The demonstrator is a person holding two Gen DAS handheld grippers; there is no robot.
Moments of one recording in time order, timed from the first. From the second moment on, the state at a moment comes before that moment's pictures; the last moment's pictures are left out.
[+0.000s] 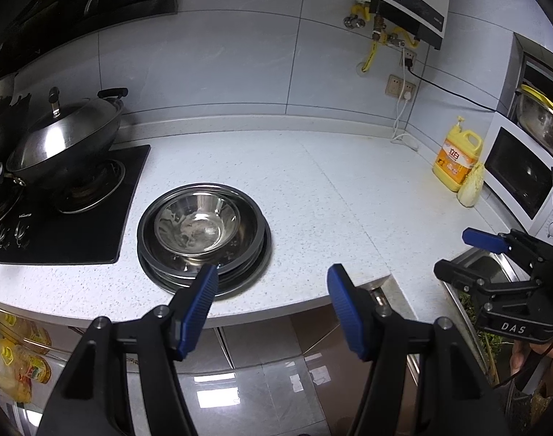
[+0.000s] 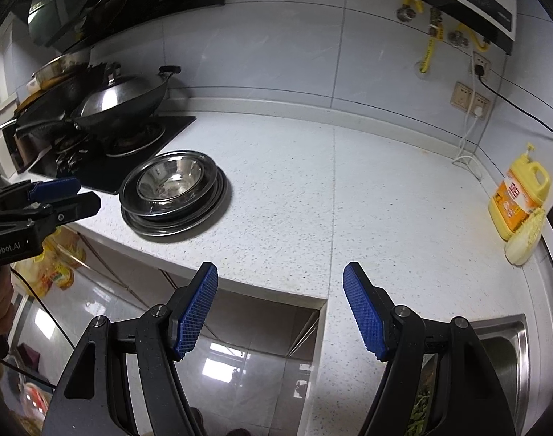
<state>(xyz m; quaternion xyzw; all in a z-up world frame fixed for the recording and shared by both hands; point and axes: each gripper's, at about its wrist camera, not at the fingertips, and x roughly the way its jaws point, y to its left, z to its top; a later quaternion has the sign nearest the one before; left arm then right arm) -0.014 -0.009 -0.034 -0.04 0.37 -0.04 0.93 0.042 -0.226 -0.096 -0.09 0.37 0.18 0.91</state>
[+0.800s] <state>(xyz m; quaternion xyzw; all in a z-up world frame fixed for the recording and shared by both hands) -0.007 -0.034 -0.025 -0.02 0.36 -0.08 0.93 0.038 -0.268 -0.083 -0.03 0.36 0.13 0.93</state>
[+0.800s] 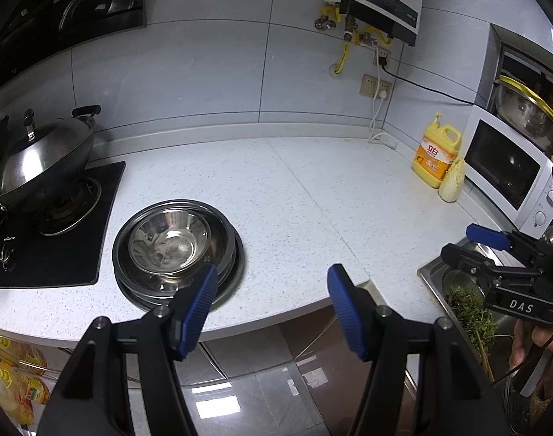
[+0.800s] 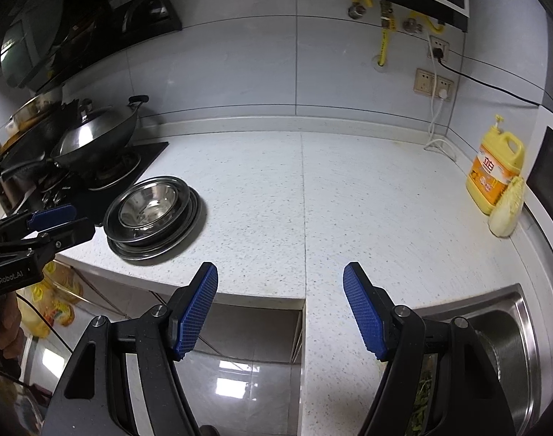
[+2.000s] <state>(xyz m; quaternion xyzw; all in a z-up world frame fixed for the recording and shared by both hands) -0.022 -0.065 -0.030 0.07 0.37 -0.09 0.92 0.023 -0.273 -0.079 -0.01 0.35 0.13 0.93</state>
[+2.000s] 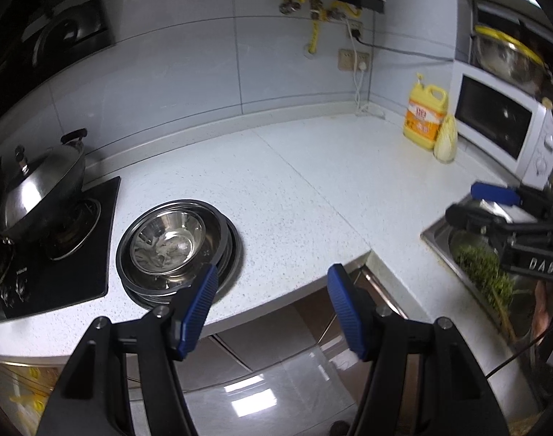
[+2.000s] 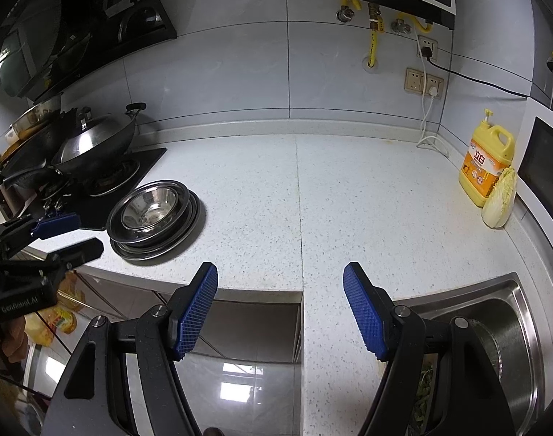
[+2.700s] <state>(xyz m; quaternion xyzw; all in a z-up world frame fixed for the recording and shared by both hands) -0.032 -0.035 -0.044 -0.04 0.40 -0.01 0.92 0.031 -0.263 -0.084 -0.02 0.35 0.15 0.92</state>
